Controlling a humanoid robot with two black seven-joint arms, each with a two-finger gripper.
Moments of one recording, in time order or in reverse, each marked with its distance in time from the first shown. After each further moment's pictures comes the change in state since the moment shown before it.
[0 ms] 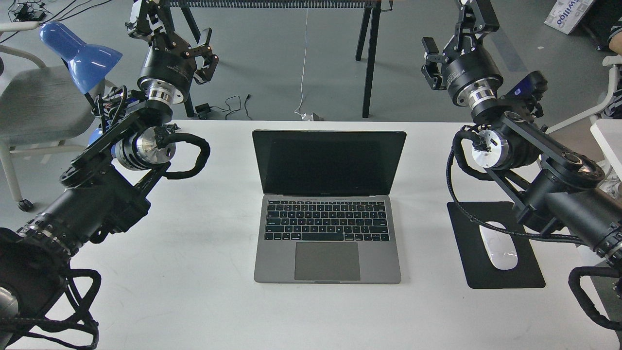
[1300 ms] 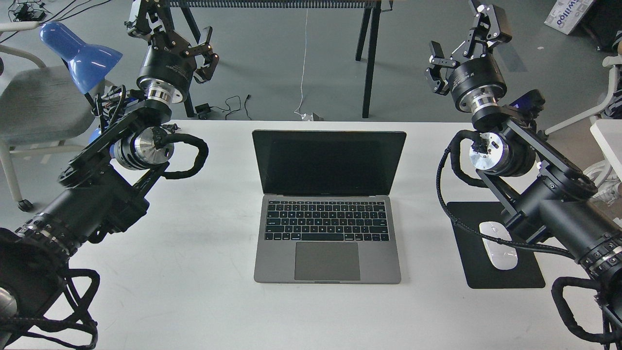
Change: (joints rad) left arm 0.000 0.005 0.000 0.000 0.000 -0.025 0.000; right arm -0.136 0.092 0.254 0.006 0.098 -0.002 0.013
